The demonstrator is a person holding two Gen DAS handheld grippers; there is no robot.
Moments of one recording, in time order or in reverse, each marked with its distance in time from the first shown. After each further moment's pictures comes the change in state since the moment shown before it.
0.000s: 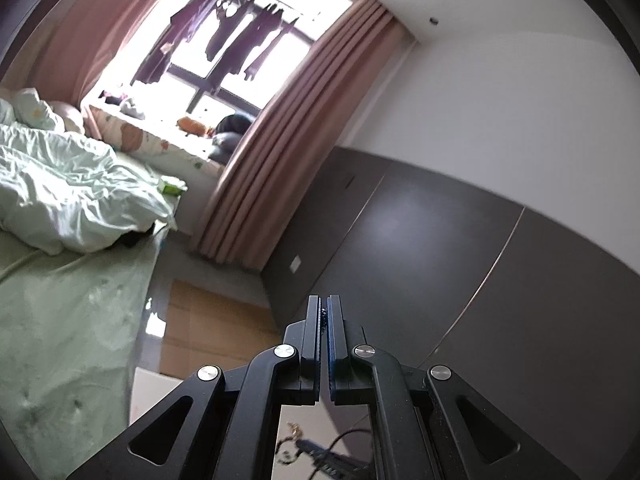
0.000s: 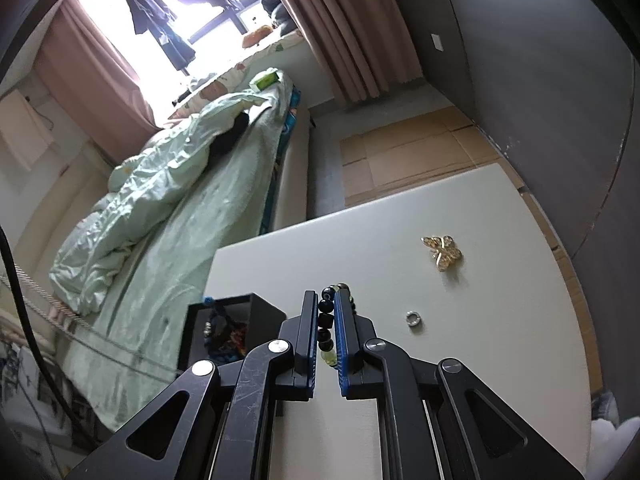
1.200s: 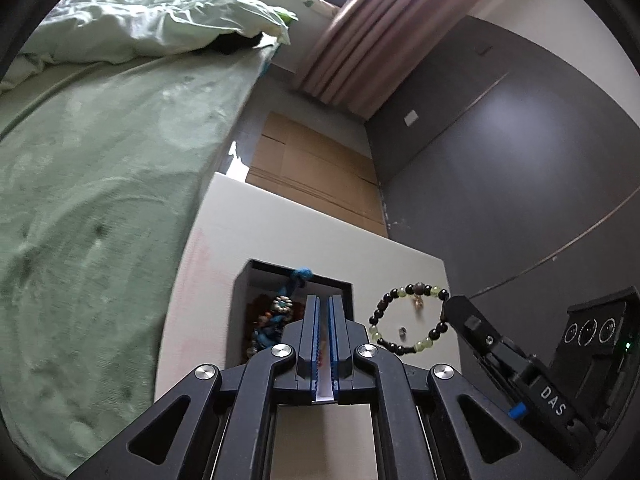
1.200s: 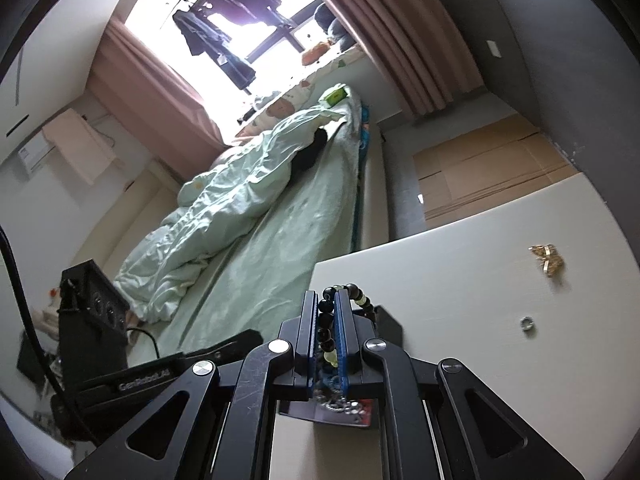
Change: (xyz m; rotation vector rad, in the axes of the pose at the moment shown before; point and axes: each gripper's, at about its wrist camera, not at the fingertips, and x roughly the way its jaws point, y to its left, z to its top) left arm 0.095 0.126 -0.138 -0.223 0.521 0.337; right arm 0.007 0.057 -0.007 -0.004 -0.041 0.267
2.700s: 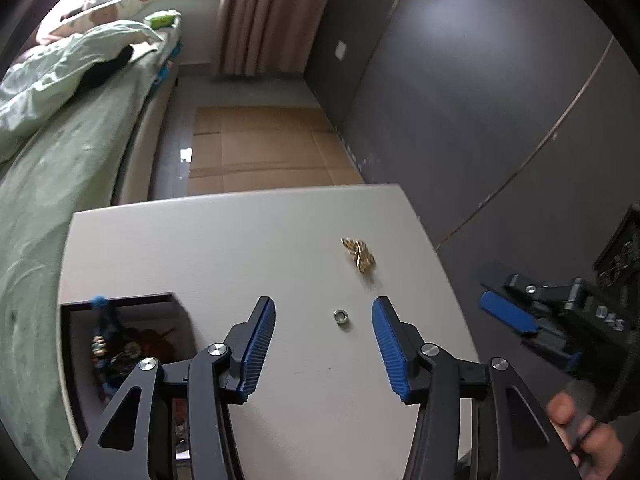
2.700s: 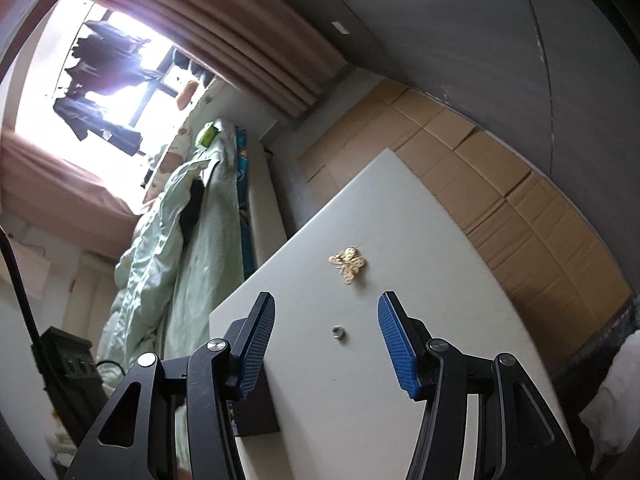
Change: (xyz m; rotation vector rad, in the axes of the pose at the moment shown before) left arm 0.117 -0.142 -0.032 0.402 0.161 0.046; right arm -0.083 -0.159 0.018 0.417 -0.032 -0.237
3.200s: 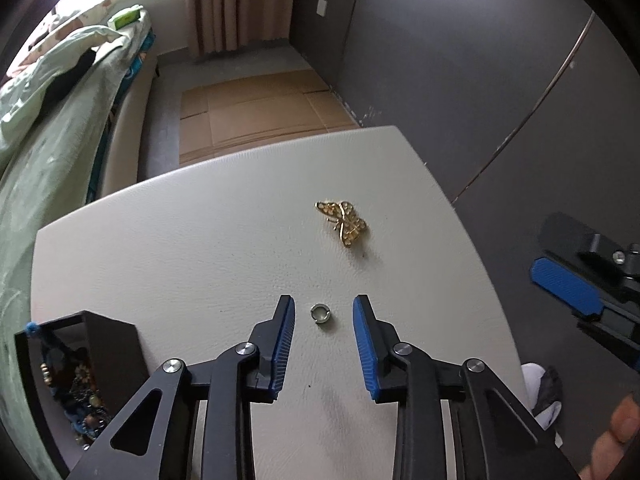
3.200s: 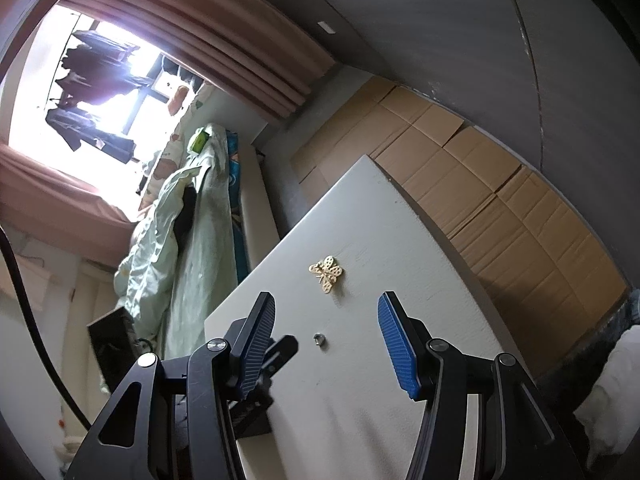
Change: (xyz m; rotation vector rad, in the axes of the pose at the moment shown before) left arm 0.064 -0.034 -0.005 0.112 0.126 0.086; right arm -0.005 -0.020 0.010 0.036 0.003 -0.011
